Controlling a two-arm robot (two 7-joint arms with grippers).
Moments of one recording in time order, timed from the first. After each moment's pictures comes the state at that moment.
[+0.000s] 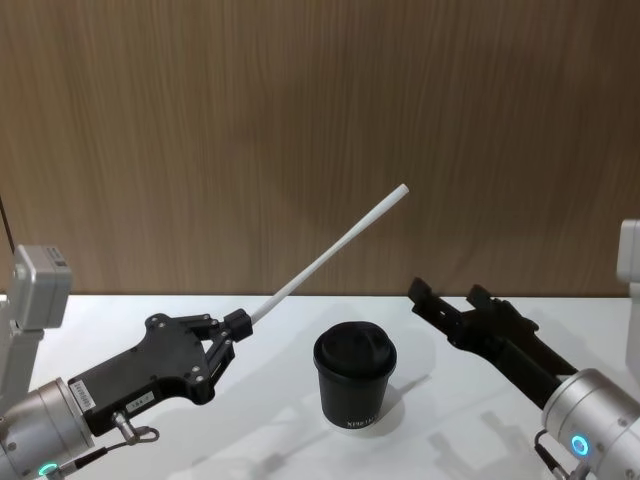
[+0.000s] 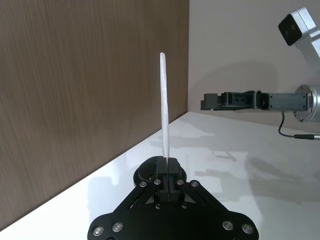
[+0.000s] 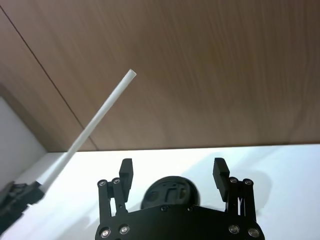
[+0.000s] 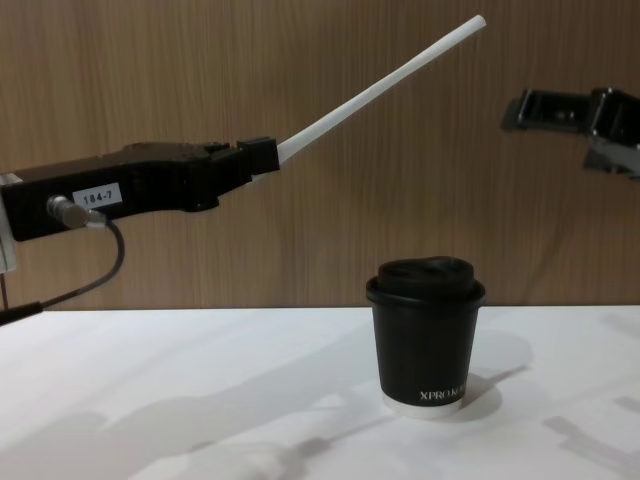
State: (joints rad) left arm -0.22 0.47 0.27 -1.67 -0.58 0.04 -0.68; right arm 0.05 0.23 -0.14 -1.97 0.64 0.50 0.06
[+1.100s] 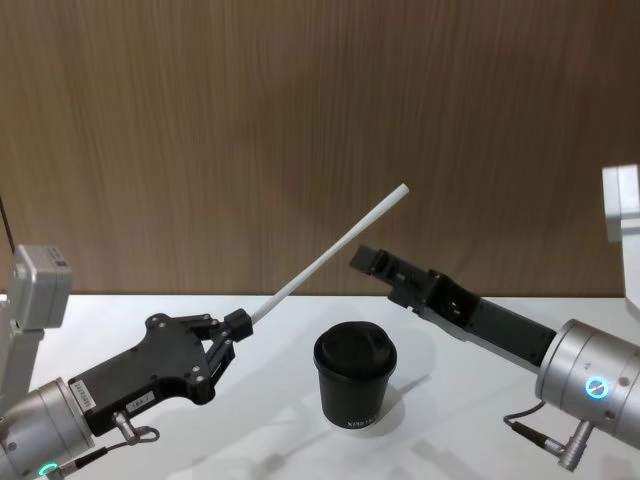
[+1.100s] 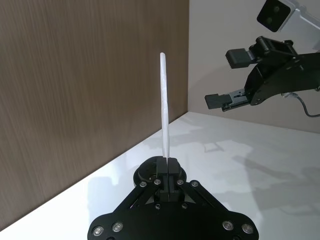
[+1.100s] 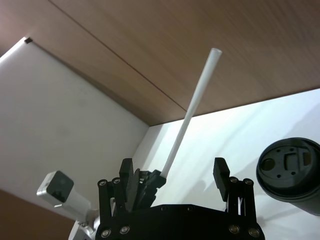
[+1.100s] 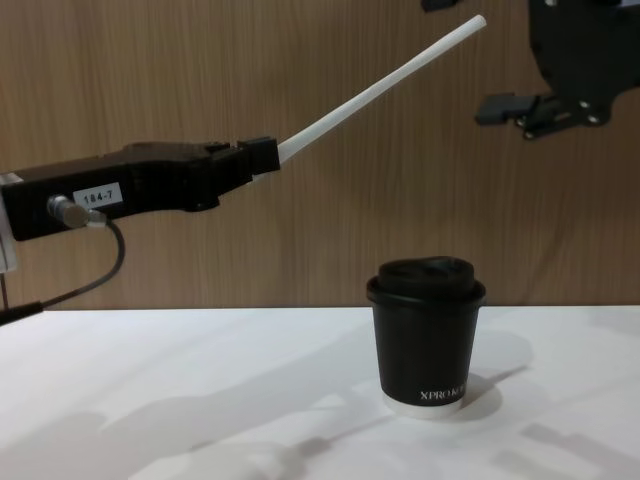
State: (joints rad) left arm -0.22 0.47 0.27 -1.67 -0.58 0.04 -0.68; right arm 0.18 0.01 0.02 -2.02 1.13 1.05 -0.11
